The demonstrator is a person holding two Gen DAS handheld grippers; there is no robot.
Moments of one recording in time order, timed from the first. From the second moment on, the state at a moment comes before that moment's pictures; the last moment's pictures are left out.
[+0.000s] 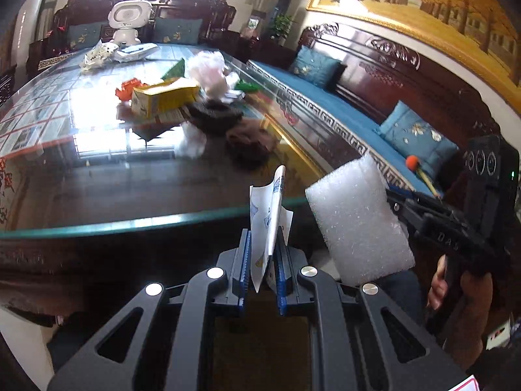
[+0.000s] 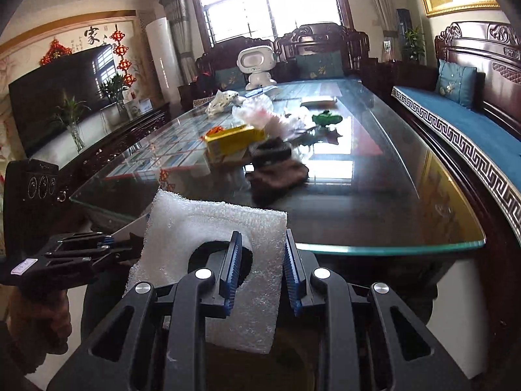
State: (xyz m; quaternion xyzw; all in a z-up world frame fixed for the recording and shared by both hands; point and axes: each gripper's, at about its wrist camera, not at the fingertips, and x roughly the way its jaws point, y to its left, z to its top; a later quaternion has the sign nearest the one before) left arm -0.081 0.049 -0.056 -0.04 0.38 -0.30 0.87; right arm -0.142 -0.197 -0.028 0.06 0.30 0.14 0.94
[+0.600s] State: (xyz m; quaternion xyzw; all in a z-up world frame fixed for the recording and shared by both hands) left arm -0.128 0.026 -0.185 0.01 0.56 -0.30 0.77; right arm -0.193 -0.195 -0.113 0.05 0.42 0.13 0.90
